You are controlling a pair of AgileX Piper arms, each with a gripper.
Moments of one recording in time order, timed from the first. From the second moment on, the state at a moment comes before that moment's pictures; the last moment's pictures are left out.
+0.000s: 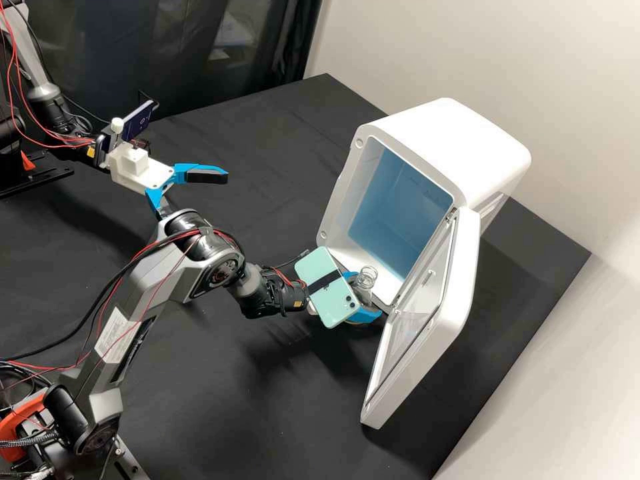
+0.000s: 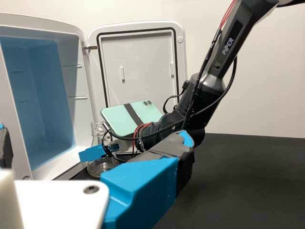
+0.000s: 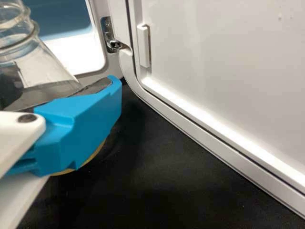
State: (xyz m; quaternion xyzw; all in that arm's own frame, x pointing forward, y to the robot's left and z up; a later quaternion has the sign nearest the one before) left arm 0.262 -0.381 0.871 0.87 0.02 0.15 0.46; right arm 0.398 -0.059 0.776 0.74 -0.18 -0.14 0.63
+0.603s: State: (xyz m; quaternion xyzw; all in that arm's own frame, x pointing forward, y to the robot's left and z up) left arm 0.262 -0.381 0.871 0.87 0.02 0.15 0.46; right arm 0.373 -0.054 0.802 0.76 -0.19 -0.13 0.61
